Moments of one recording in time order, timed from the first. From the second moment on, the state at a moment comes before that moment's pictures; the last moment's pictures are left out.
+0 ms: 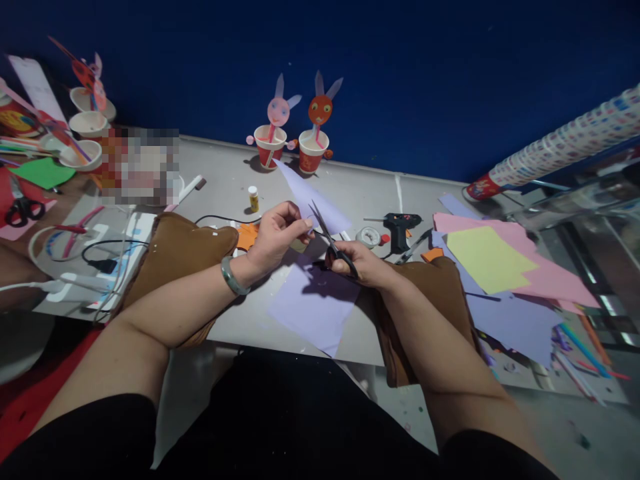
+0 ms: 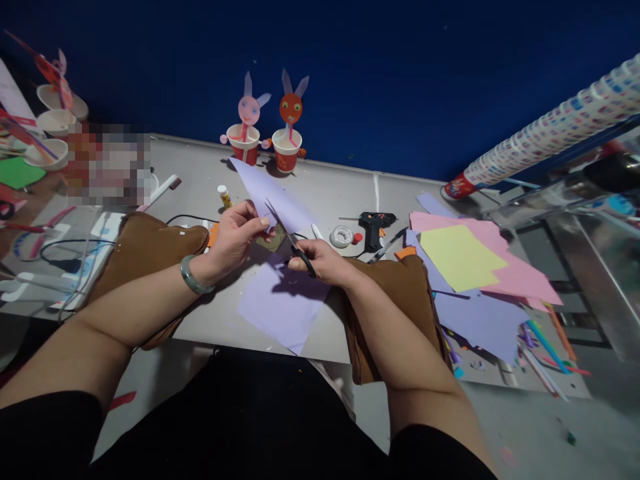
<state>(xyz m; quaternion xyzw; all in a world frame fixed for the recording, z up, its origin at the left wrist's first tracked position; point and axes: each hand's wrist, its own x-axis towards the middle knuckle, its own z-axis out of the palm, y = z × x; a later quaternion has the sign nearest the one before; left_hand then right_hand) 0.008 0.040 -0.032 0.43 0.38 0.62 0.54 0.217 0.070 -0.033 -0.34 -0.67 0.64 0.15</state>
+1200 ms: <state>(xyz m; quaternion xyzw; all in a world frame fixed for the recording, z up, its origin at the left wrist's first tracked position) 0.009 0.039 -0.033 0.44 0.38 0.60 0.54 0.216 0.071 -0.034 -0.34 -0.68 0.63 0.15</state>
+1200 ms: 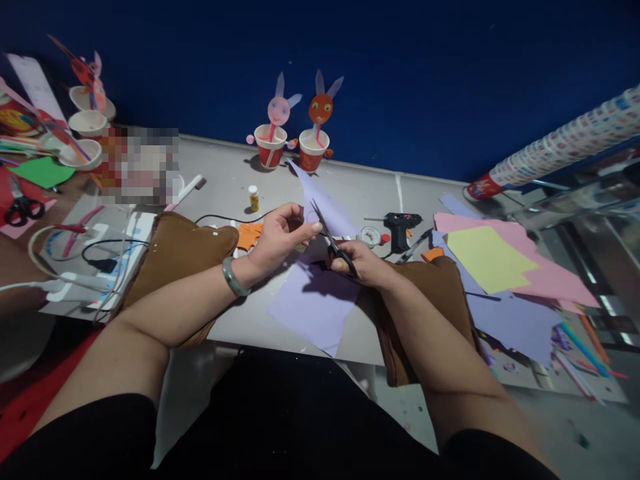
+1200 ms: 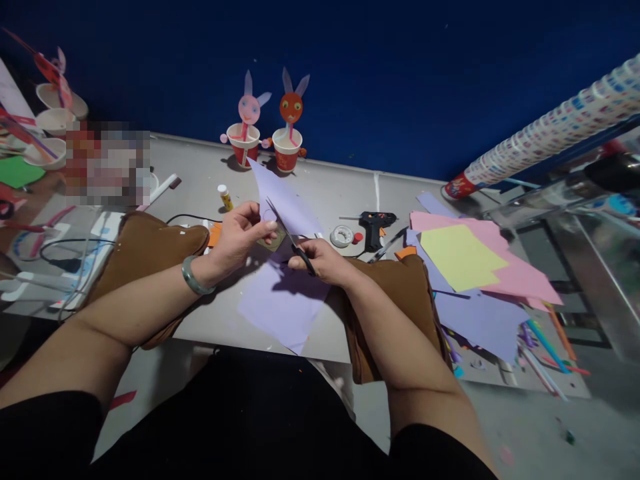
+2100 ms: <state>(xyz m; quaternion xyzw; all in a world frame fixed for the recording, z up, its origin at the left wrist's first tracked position) 0.007 0.043 -0.032 0.41 0.39 0.64 0.52 0.222 0.073 -0.029 -0.29 -0.72 0.63 0.07</state>
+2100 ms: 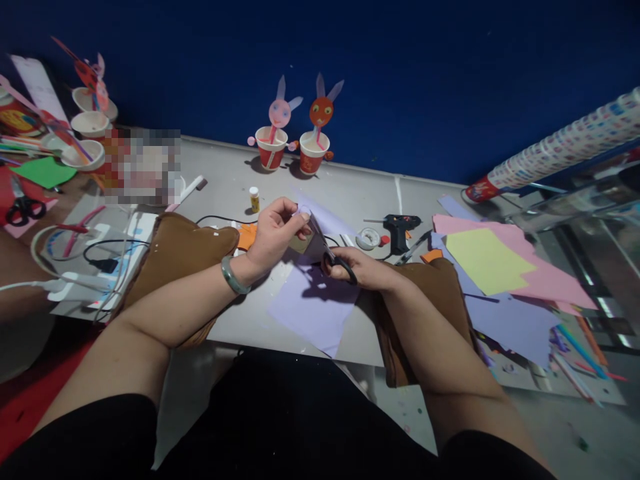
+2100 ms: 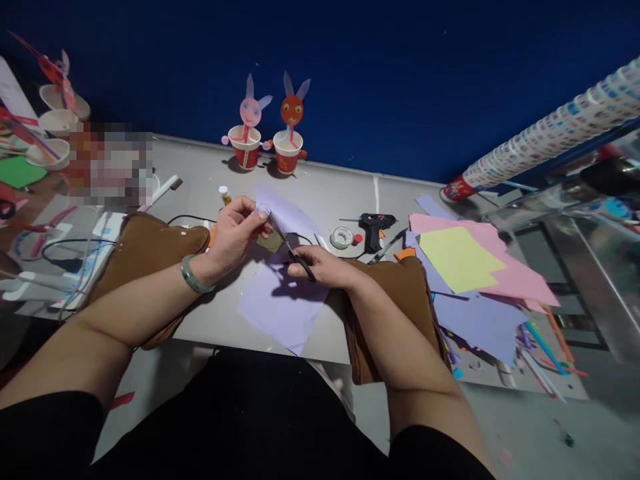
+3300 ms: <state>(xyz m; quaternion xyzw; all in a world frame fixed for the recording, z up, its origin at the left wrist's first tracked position) 0.003 0.050 -0.041 0.45 0.37 0.66 0.48 0.249 0.091 -0.020 -0.28 -0.73 0.62 -0.04</state>
